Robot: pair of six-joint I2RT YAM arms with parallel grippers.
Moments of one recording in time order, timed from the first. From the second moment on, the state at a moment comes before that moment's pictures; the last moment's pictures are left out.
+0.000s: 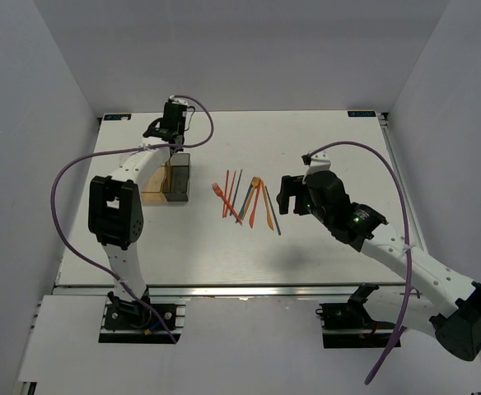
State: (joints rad) left arm -0.25 1.95 1.64 -0.44 -0.46 0.05; right arm 0.75 1.04 0.89 -0.38 0.28 0.36
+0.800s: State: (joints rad) left arm -0.27 1.98 1.53 -0.36 -0.44 0.06; right arm 0.73 1.10 0.88 -0.34 0.25 0.36
